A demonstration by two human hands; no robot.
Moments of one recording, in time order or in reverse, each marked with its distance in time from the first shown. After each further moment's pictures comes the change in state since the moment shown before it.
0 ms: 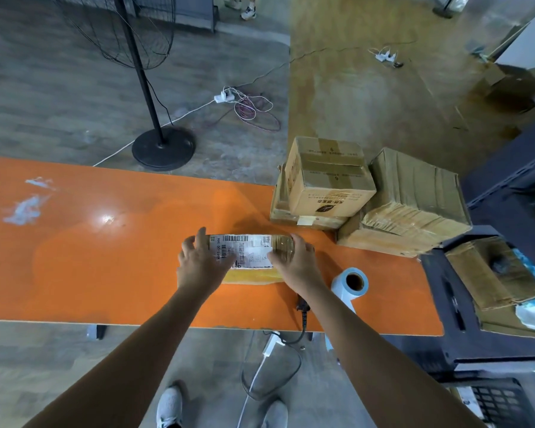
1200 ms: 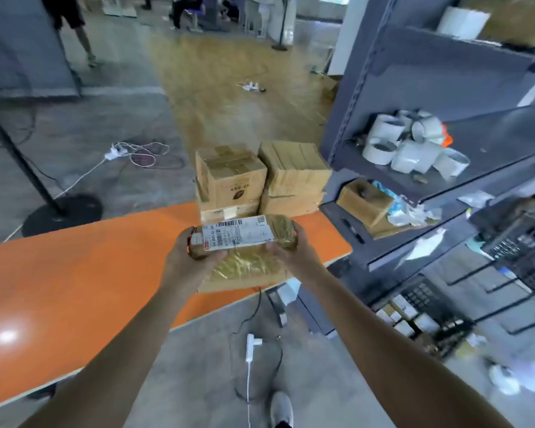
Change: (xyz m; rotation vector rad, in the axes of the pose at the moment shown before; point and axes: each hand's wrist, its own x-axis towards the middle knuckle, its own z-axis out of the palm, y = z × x) left_hand -0.105 0.052 -0.062 -0.408 -0.277 0.333; right_hand -0.183 0.002 -0.063 0.421 0.360 0.093
